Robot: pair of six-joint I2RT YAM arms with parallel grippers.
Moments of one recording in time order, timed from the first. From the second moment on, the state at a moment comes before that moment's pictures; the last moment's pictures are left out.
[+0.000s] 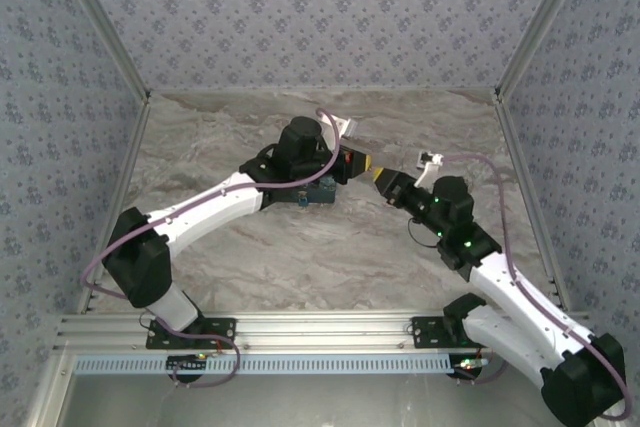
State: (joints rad) left arm -0.82 1.59 1.28 -0.05 0.34 -0.49; right arm 0.45 0.80 0.55 0.10 -0.22 0.85
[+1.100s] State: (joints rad) left arm -0.78 1.56 1.39 -0.16 0.58 -0.37; right arm 0.31 1.00 0.50 0.63 -0.75 0.80
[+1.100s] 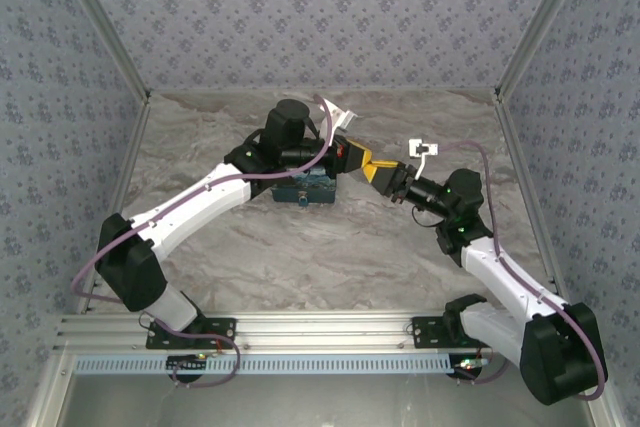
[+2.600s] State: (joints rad) left arm -0.35 1.48 1.04 -0.26 0.21 -0.58; right arm 0.37 0.92 0.49 0.10 -0.45 0.56
